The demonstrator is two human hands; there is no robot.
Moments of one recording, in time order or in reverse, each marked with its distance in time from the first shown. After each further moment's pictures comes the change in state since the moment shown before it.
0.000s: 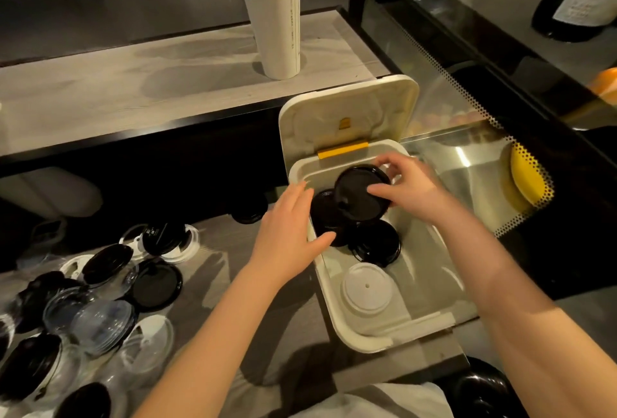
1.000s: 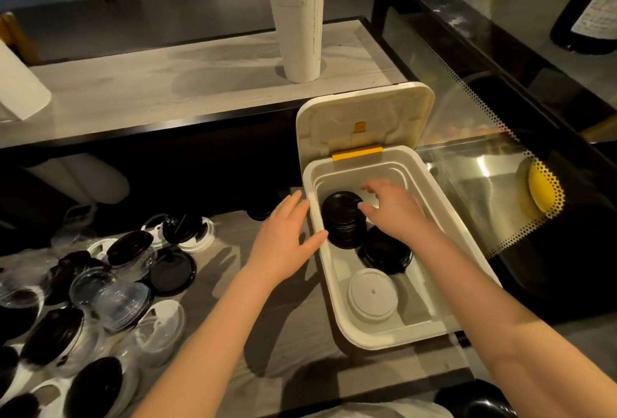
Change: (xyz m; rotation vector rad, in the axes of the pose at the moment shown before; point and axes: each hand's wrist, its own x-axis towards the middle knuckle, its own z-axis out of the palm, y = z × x) left_hand -0.015 -0.022 0.012 -0.068 0.003 -0.104; right_hand 0.008 0.020 0.046 -0.412 -0.076 -0.101
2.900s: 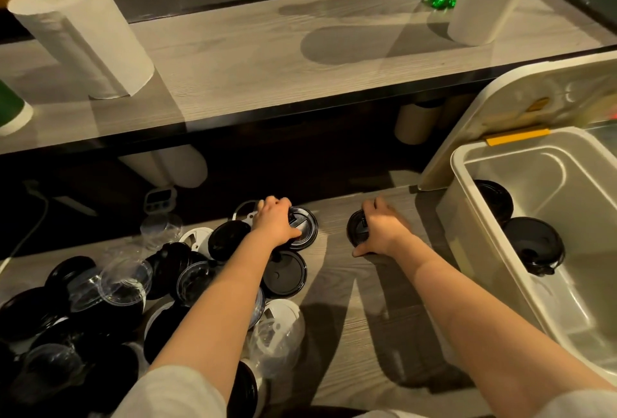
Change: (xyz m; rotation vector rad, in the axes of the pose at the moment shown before) left_hand 0.042 -0.280 -0.029 0.166 -0.283 -0.373; right_hand 0.066 -0.156 0.198 -0.286 -0.359 0.077
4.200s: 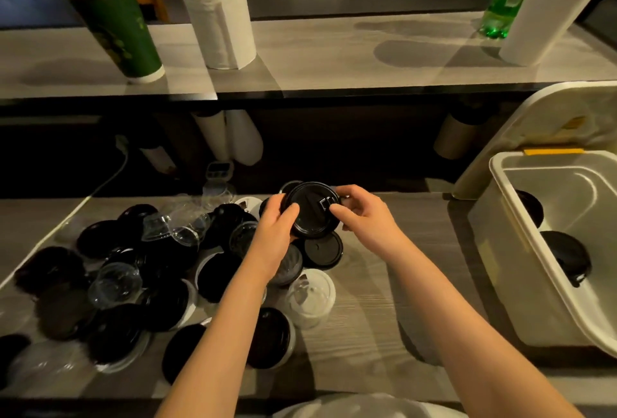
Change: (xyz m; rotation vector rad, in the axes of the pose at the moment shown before) left_hand -0.169 -0.041 -0.022 -1.473 0.295 0.063; right_hand -0.109 -0.121 -0.021 0.901 0.215 -0.386
